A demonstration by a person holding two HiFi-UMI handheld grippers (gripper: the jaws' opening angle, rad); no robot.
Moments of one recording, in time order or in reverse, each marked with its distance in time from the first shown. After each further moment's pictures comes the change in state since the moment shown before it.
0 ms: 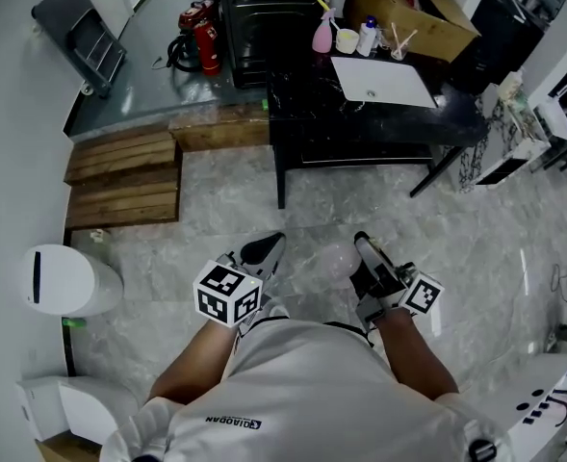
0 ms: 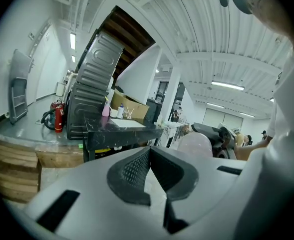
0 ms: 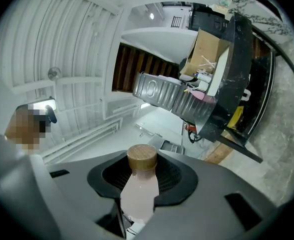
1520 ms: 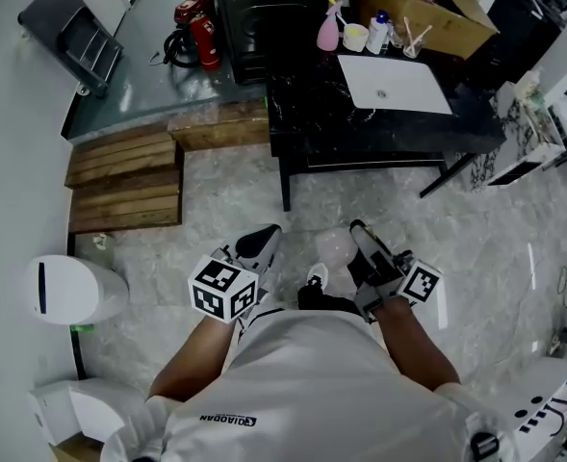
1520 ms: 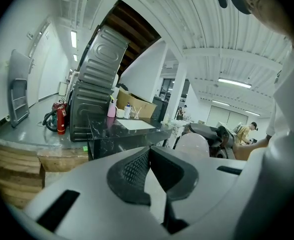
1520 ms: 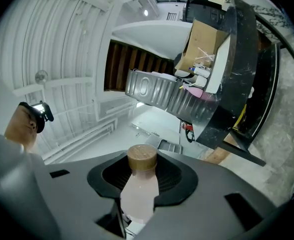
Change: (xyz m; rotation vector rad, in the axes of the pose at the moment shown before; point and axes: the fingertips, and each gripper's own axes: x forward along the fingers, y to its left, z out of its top) left arm 0.075 0.085 0.040 0.000 0.034 0.039; right arm 0.088 -0.079 0.058 0.041 0.025 -0.027
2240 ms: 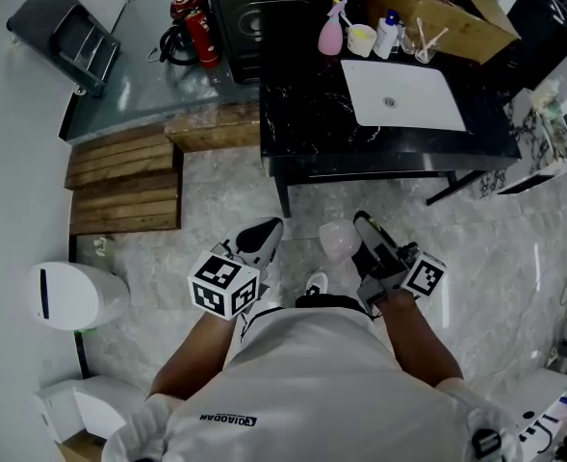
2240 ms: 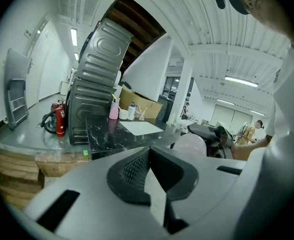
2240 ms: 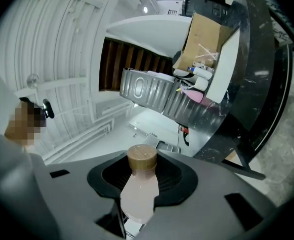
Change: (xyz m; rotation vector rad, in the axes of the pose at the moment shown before) left arm 0.109 0.059 0.046 -0.004 0.017 0.032; right arm 0.063 -0.082 0.095 -0.006 0.028 -0.004
